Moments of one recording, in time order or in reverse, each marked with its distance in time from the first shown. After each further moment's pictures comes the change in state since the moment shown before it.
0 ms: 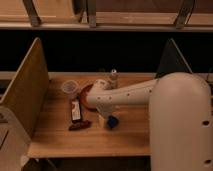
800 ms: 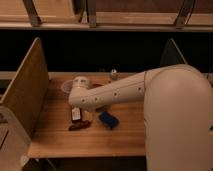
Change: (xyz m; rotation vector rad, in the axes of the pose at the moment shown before) arm -0.070 0.029 -0.082 0.172 -0.210 -0.367
